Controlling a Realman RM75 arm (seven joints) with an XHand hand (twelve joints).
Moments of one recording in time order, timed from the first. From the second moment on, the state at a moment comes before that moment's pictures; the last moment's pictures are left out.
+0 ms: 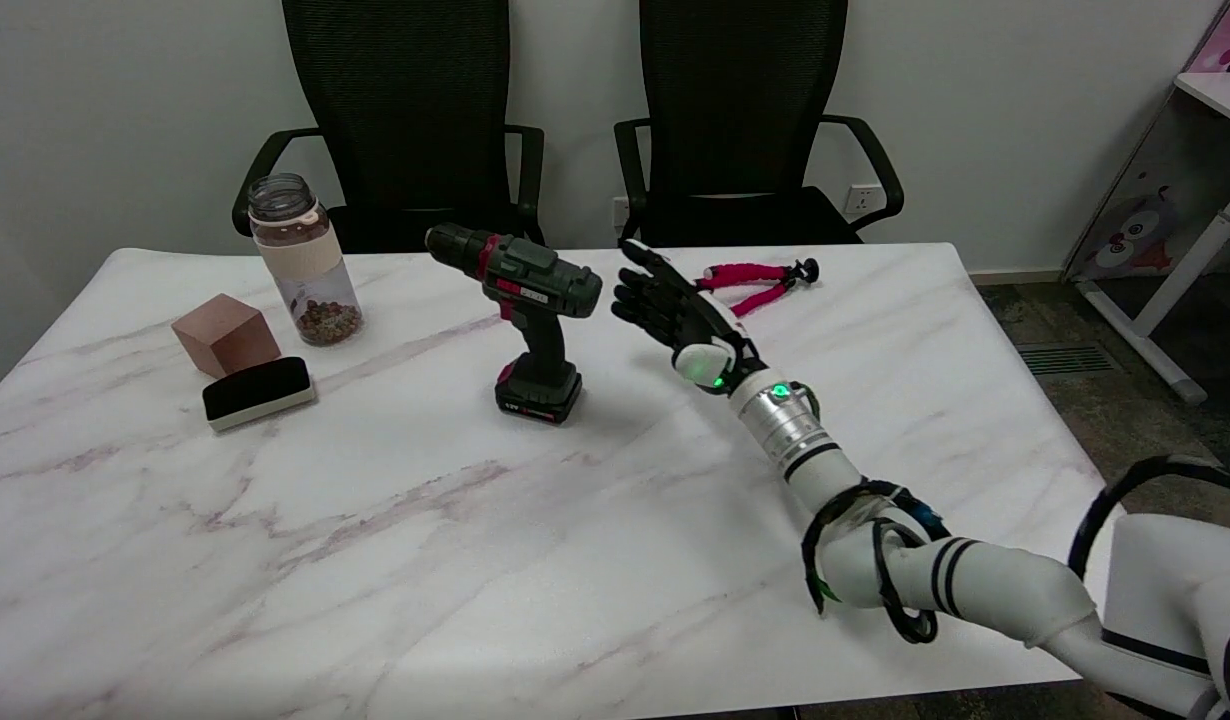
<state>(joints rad) 0.47 -1.15 0.57 -0.66 -2.15 0.91 1.59</state>
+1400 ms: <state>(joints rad) 0.64 -1.39 0.52 -0.46 -2.15 0.76 1.40</state>
